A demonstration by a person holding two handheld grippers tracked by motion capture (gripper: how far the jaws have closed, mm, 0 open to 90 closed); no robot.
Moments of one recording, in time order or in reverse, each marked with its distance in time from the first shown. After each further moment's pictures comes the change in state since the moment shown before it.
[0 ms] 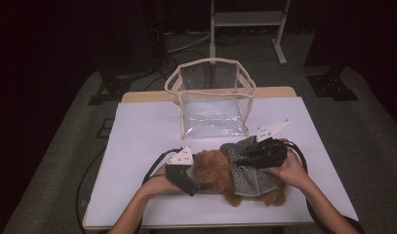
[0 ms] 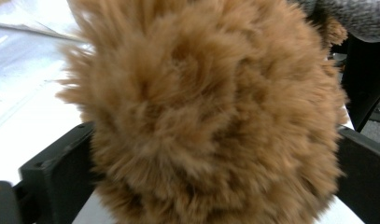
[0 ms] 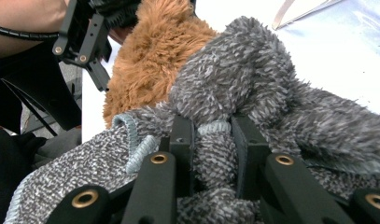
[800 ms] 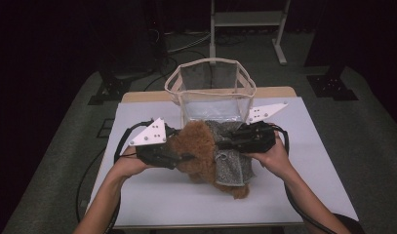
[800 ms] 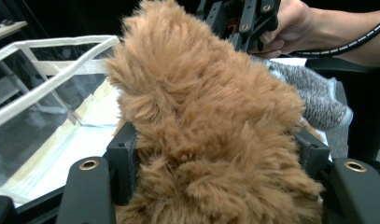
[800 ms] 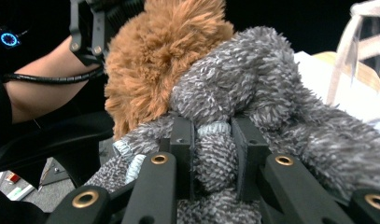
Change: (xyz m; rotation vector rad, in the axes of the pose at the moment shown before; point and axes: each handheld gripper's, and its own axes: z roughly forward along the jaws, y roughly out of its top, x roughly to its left) left arm -0.016 0.103 -0.113 -0.060 0.131 0.238; right arm 0.028 0.072 -0.005 -0.272 0.100 -0.072
